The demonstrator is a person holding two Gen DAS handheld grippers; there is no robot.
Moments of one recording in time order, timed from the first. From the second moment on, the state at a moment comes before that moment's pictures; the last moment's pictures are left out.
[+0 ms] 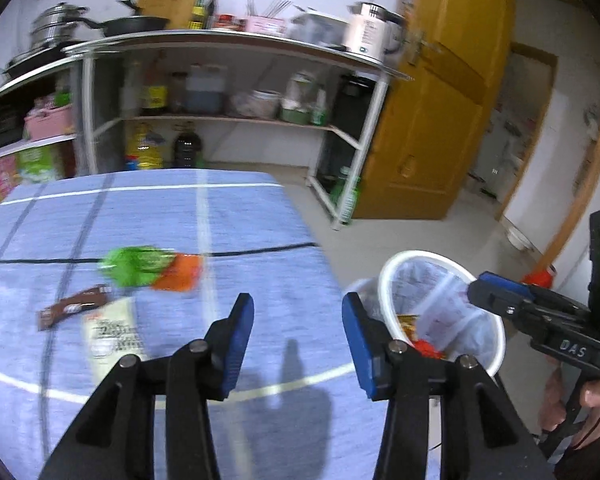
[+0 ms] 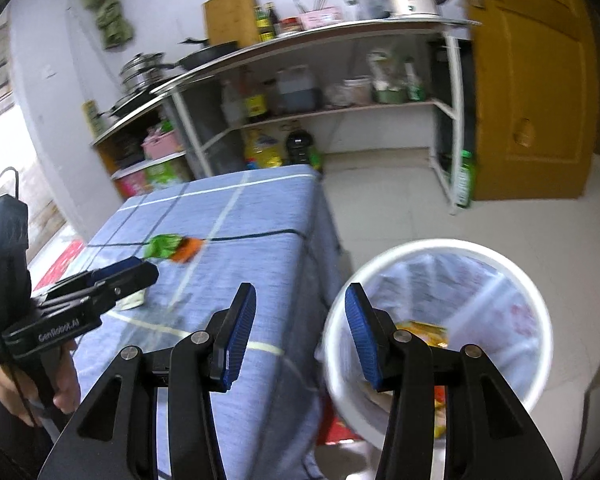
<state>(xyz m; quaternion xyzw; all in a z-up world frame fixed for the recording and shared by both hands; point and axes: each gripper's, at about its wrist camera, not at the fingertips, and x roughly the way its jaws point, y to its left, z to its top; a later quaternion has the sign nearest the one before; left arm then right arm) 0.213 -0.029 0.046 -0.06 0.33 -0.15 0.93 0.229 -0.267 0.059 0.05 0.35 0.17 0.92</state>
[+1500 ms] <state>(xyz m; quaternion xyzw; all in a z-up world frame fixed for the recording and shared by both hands) 0.237 0.079 -0.021 -0.08 0.41 -0.02 0.91 0.278 -0.147 0.036 -0.01 0.38 0.26 0.89</state>
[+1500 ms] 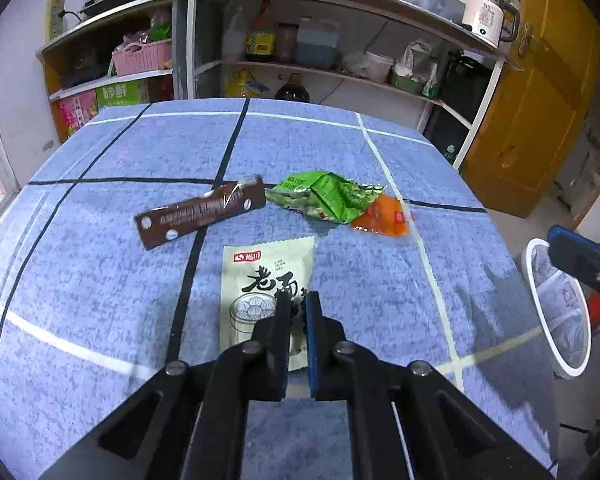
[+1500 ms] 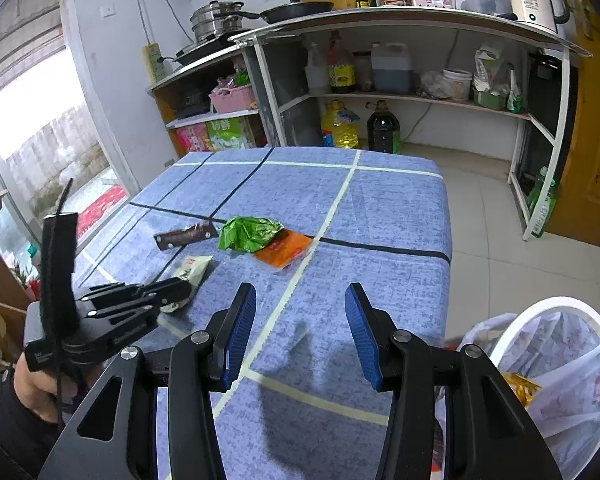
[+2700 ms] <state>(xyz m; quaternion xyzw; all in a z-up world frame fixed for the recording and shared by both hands) 0.205 0.147 0.012 -0.16 0.36 -0.01 0.92 0.354 0.011 -0.016 -0.18 0.41 0.29 0.85</state>
